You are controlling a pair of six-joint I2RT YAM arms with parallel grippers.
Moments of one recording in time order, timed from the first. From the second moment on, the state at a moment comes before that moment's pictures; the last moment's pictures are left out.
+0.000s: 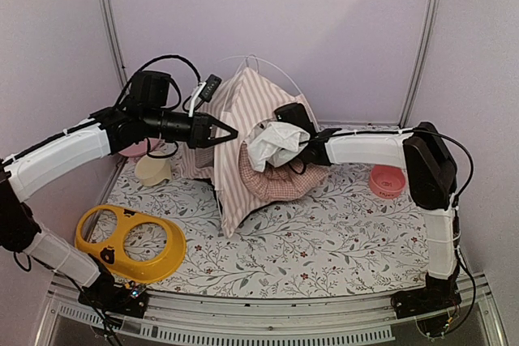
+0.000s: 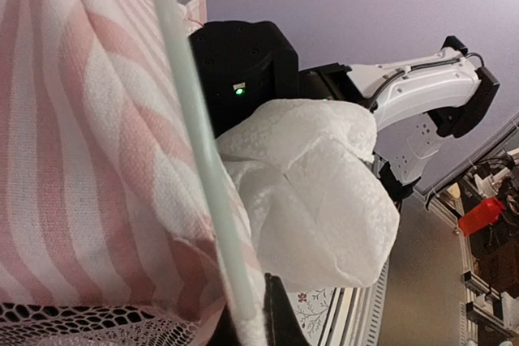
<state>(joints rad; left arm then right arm) -0.61 1.40 1.26 -0.27 0.68 -0.20 0.78 2.13 1.64 0.02 0.33 0.50</state>
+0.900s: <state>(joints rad) -0.67 1.45 1.12 -0.05 0.73 -0.26 0.74 2.08 1.68 -0.07 0.08 0.48</state>
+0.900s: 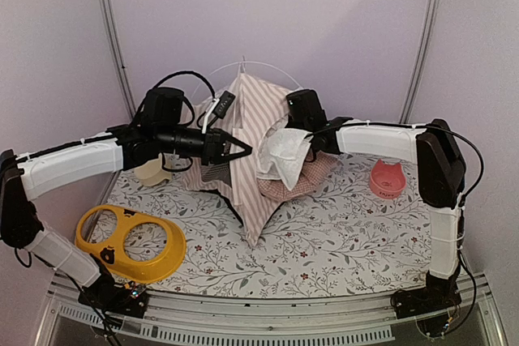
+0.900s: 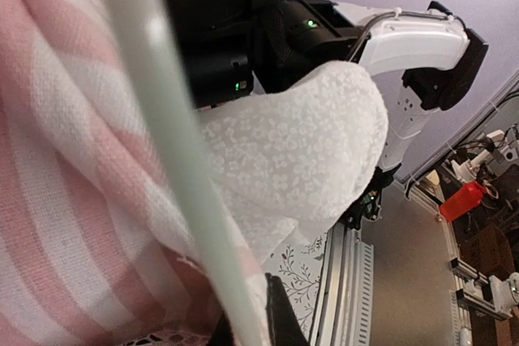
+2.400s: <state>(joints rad) -0.50 1.53 1.20 -0.25 0.79 -0.08 0.78 2.05 1.45 0.19 -0.08 0.14</state>
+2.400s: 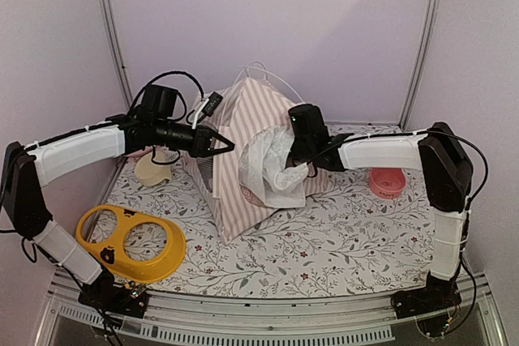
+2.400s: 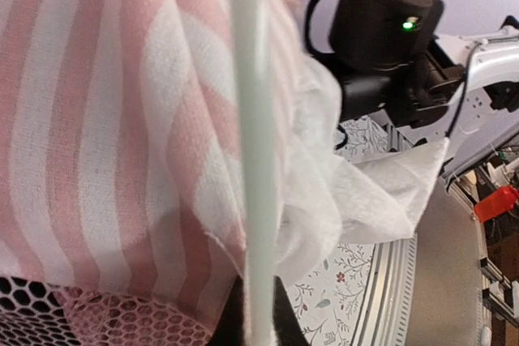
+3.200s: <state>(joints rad) -0.61 1.52 1.18 -0.13 0.28 -0.33 0.79 1.88 1.45 -0.18 -0.36 0.47</state>
